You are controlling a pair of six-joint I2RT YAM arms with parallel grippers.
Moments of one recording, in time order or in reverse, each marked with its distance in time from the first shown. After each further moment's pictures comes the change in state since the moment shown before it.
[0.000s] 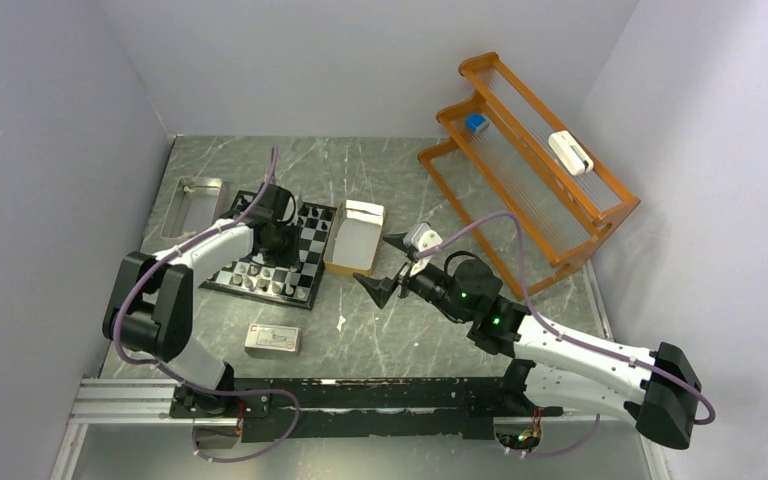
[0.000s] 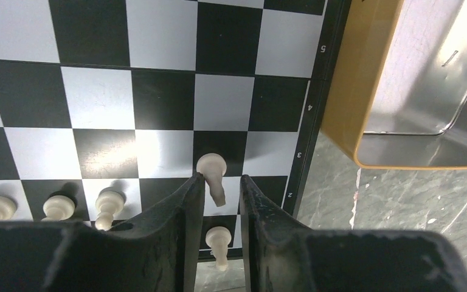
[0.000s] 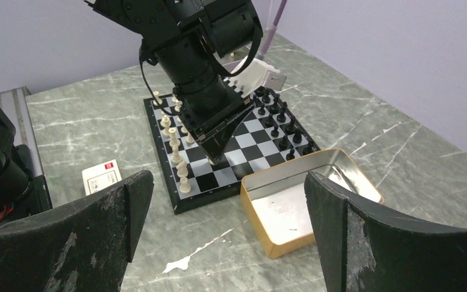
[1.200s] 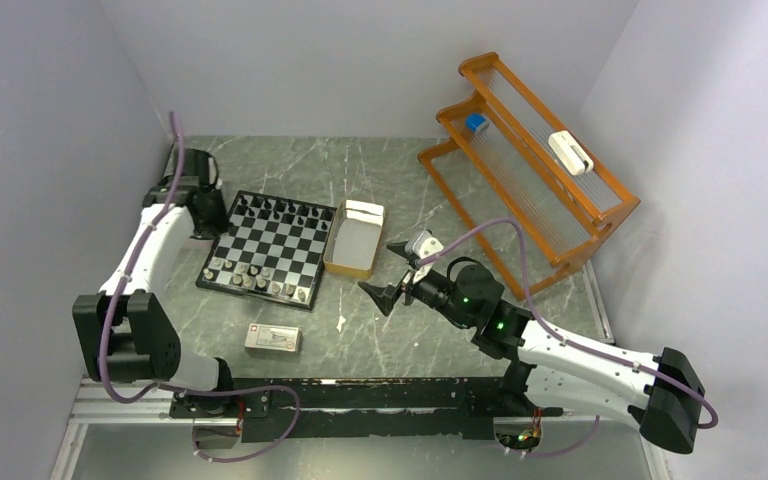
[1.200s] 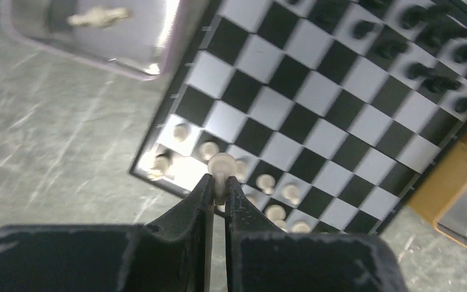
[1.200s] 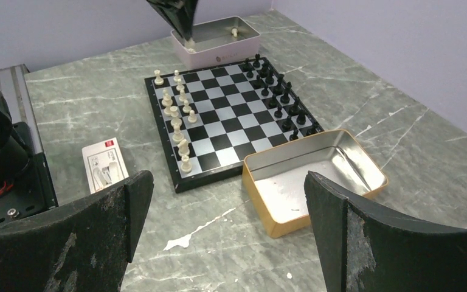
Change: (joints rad) left arm 0.312 -0.133 0.219 -0.248 -0.168 0.035; right arm 0.000 -0.044 -0.049 -0.039 -0.011 -0.003
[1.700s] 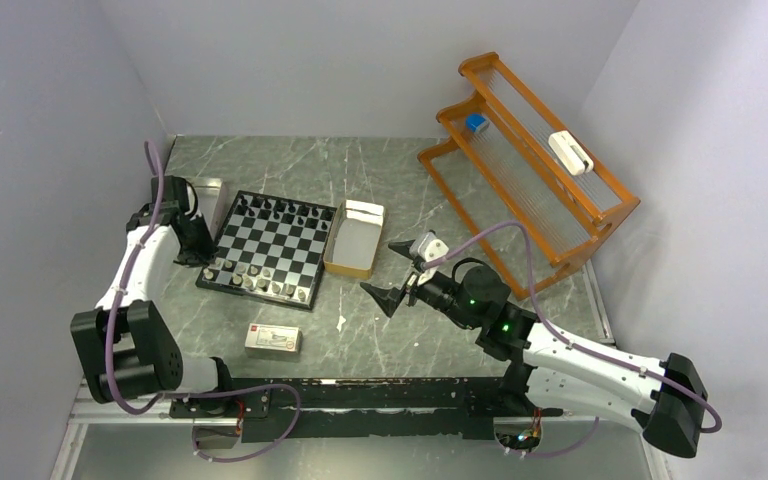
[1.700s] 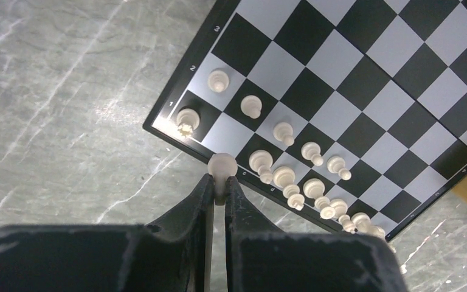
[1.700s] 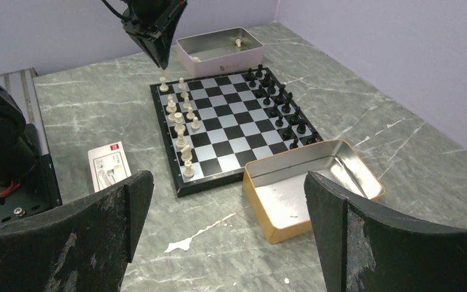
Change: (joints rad) left arm 0.213 -0.093 -0.186 -0.014 0.076 0.008; right arm 0.000 -0.040 0.000 -0.014 -0.021 -0.019
